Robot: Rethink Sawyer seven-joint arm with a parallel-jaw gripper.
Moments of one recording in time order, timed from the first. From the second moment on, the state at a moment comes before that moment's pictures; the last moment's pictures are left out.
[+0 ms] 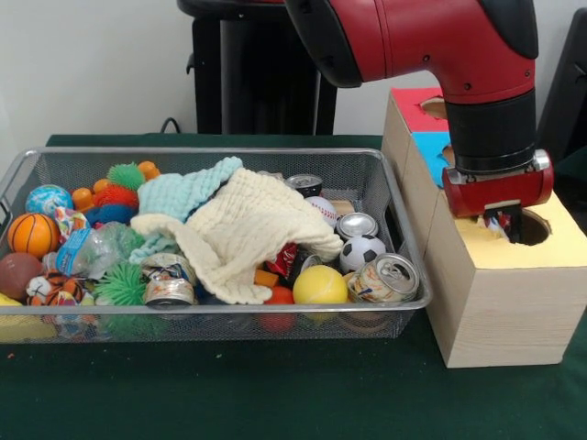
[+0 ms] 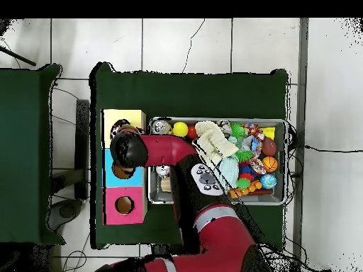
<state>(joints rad) -0.22 -0.50 0.32 1.62 -0.05 0.23 1.80</state>
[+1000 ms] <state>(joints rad) -0.21 -0.50 0.32 1.62 -0.07 0.20 1.80</state>
